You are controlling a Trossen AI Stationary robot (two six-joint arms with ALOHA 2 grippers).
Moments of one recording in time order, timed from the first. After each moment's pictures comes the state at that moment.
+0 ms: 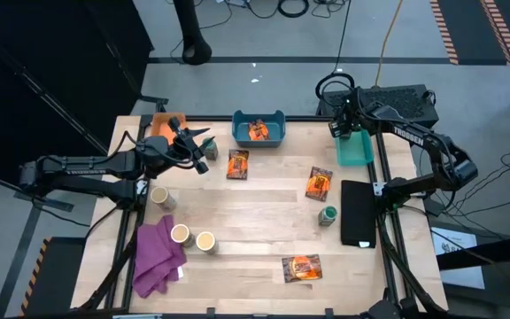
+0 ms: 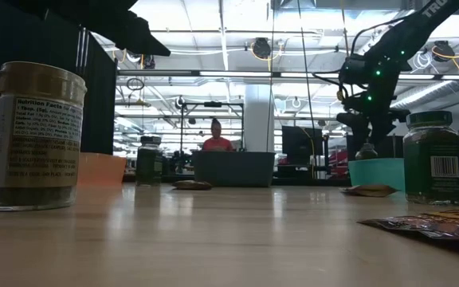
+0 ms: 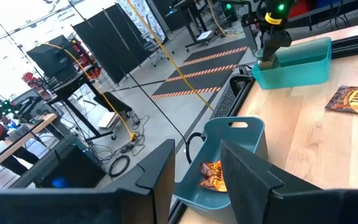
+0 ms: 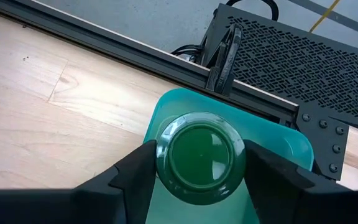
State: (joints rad) left arm 0.17 0.90 0.63 0.12 -0.50 0.42; right arm -1.01 1.33 0.85 -0.55 0.24 0.15
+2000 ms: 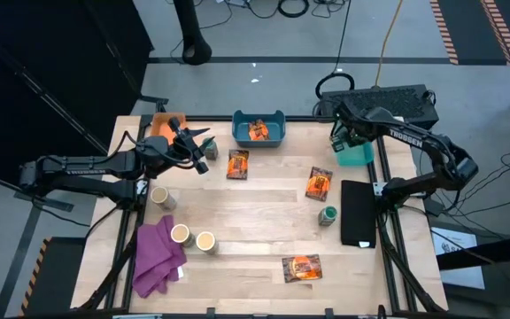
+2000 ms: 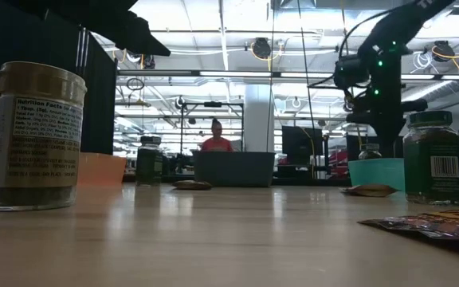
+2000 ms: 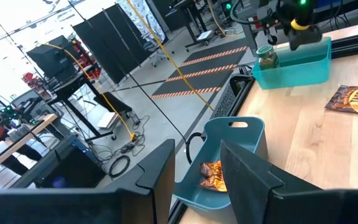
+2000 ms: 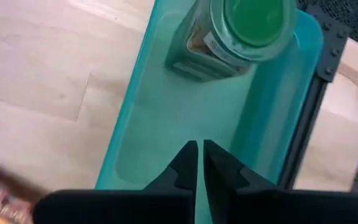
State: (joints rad) left arm 0.17 0.90 0.63 0.12 -0.50 0.43; right arm -0.87 1.34 0.90 -0.92 0.33 0.36
